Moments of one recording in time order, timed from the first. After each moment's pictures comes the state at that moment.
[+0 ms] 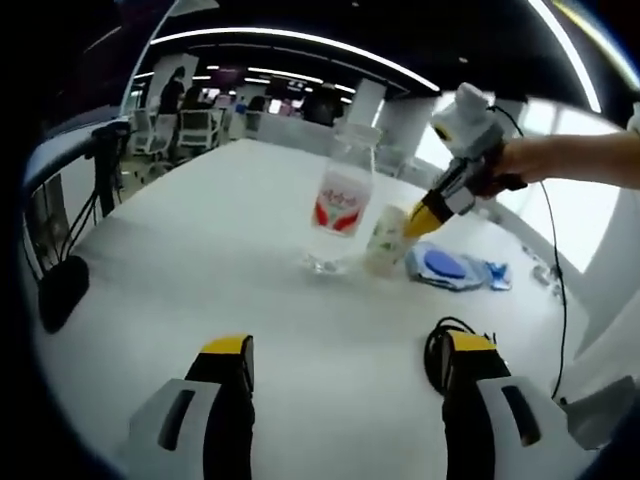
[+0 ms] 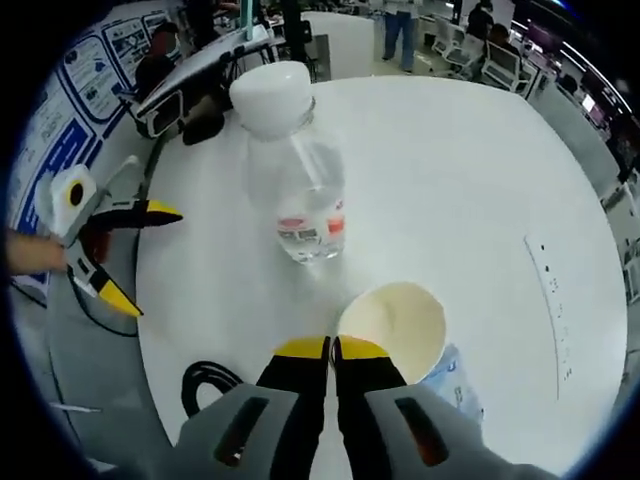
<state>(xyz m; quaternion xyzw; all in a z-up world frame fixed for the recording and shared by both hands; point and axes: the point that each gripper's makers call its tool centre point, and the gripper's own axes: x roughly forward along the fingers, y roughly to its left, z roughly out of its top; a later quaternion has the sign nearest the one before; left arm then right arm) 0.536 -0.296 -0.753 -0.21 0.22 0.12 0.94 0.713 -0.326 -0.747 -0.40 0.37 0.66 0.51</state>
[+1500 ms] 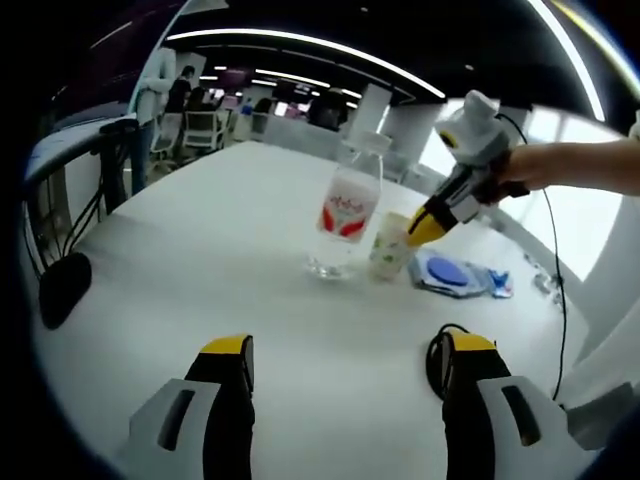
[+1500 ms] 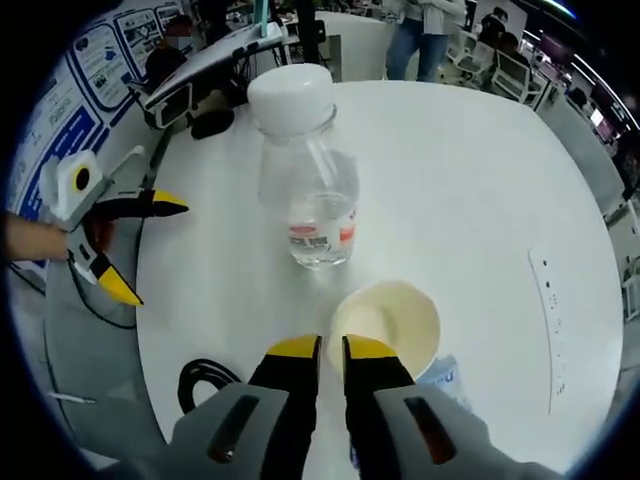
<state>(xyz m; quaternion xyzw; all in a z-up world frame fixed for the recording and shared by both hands) 0.538 -0.294 -0.752 -0.22 0.21 0.13 0.94 0.708 -0.320 -0.745 -0.42 0.35 0.67 0.50</state>
